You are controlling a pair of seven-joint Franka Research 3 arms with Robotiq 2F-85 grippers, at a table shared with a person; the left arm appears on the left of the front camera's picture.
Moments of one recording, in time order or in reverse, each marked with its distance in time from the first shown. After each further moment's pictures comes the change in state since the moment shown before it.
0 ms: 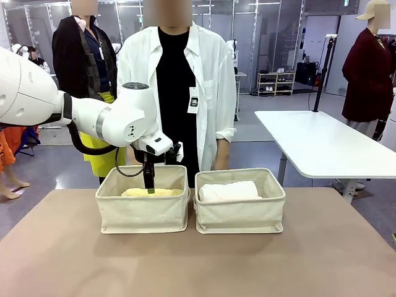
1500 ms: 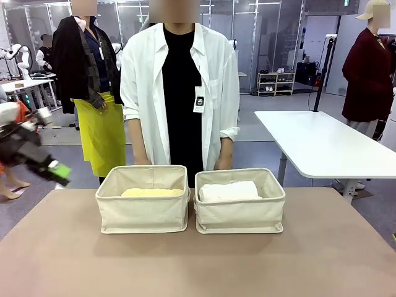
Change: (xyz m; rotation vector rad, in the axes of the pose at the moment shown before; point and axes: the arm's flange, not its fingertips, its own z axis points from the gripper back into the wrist) left arm -0.335 -0.134 0.094 -0.679 -0.806 0.860; right arm 0.000 0.000 0.001 -0.001 -0.001 0.000
